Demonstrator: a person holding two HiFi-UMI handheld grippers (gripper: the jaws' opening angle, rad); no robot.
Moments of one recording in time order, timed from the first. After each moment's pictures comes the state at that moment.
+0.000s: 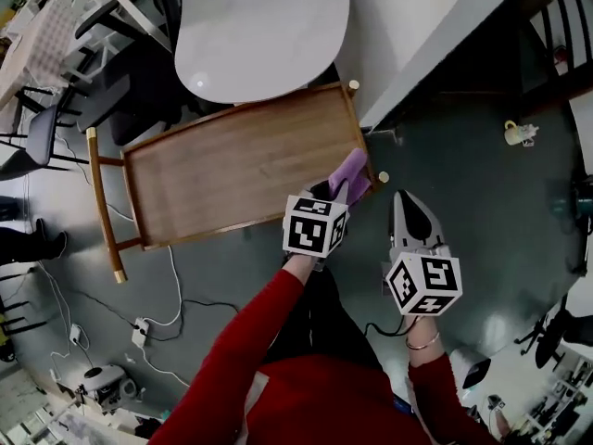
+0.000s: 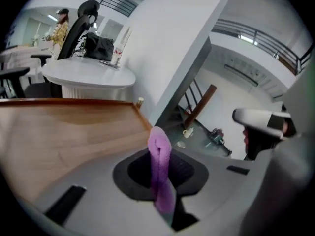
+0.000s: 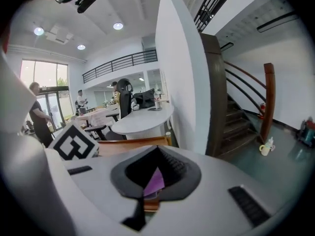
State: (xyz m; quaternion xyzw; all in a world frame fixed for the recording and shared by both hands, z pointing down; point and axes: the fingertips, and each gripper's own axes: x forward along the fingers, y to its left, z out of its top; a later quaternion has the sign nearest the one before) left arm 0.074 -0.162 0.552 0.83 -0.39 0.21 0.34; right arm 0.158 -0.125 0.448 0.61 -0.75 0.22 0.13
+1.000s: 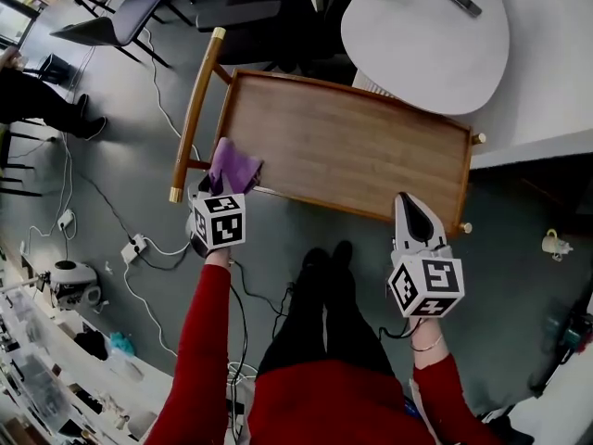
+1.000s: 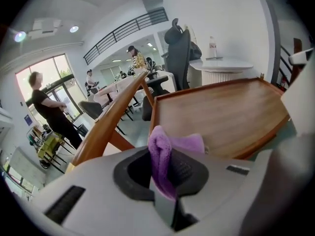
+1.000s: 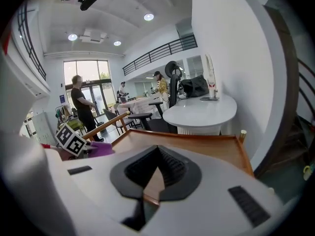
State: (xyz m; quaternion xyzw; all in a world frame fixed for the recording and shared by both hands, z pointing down) left arm -0.387 -0.051 0.567 0.49 -0.75 0.38 0.23; right arm -0.034 -0.146 0.462 0.40 -0.87 0.20 0.18
